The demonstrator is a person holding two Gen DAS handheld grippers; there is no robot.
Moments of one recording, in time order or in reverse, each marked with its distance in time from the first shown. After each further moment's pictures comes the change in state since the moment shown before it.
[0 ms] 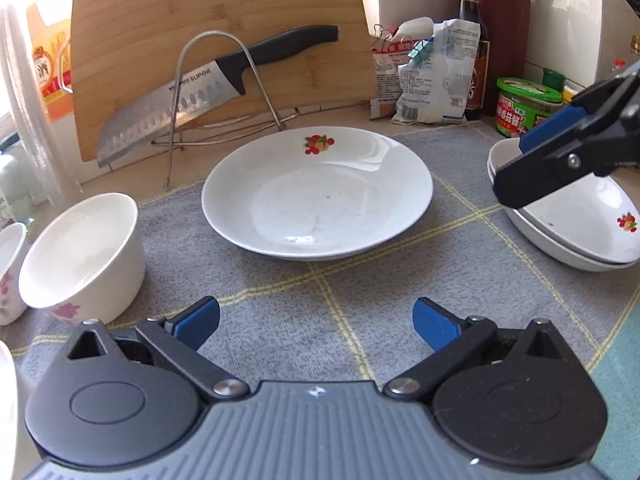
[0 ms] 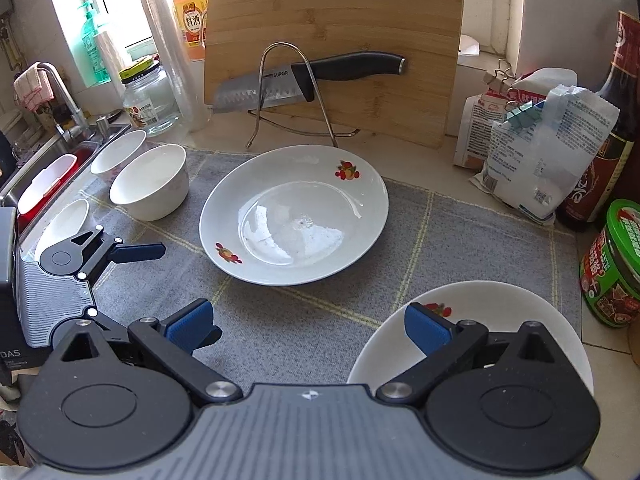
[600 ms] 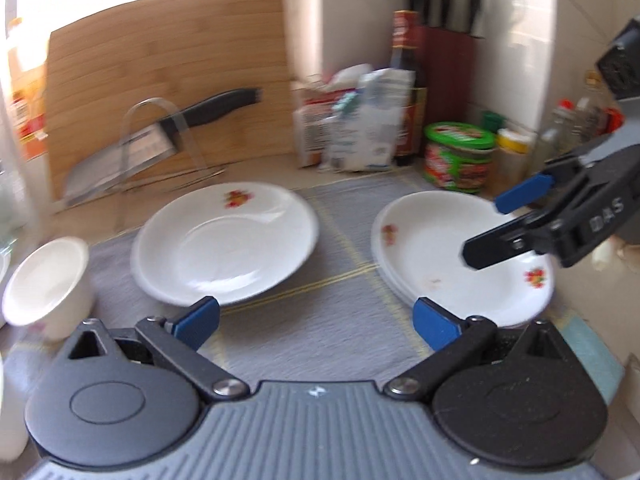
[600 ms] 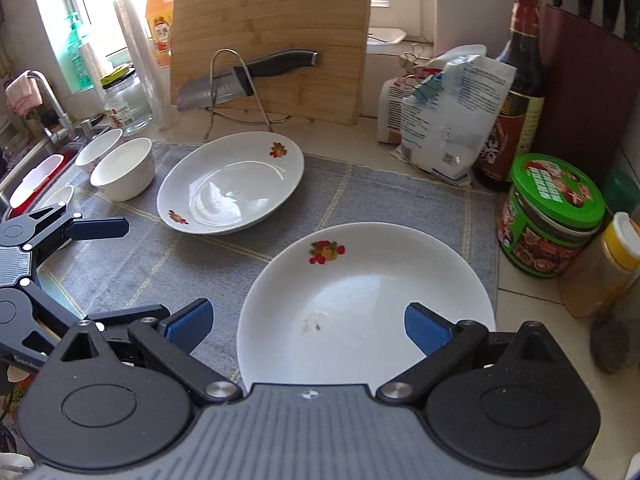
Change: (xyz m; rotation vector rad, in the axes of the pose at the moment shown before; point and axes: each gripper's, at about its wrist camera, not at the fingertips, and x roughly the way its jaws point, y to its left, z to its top) left arm -0.049 -0.069 0.029 -0.051 -0.057 -0.015; right arm -0.057 -0.063 -0.040 0.003 -0.012 -0.002
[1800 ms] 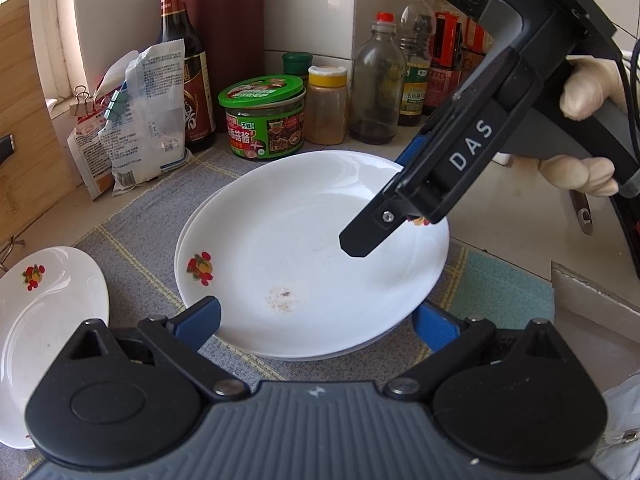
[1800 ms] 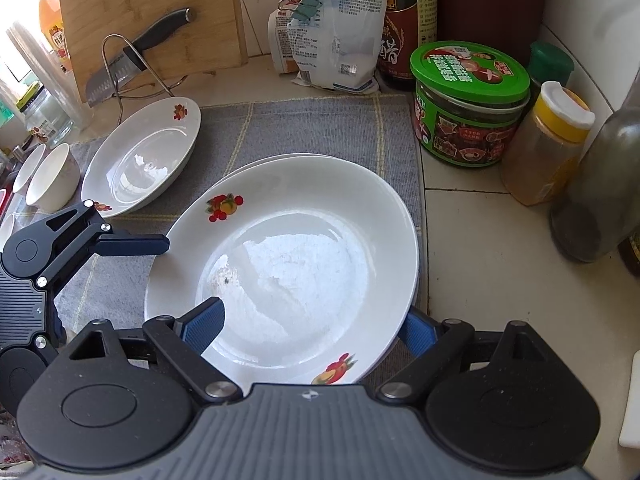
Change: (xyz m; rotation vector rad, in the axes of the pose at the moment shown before) left arm 0.058 -0.067 0.018 0.418 0.075 -0.497; right arm -0.002 -0.053 -0.026 0.284 0.174 -0.121
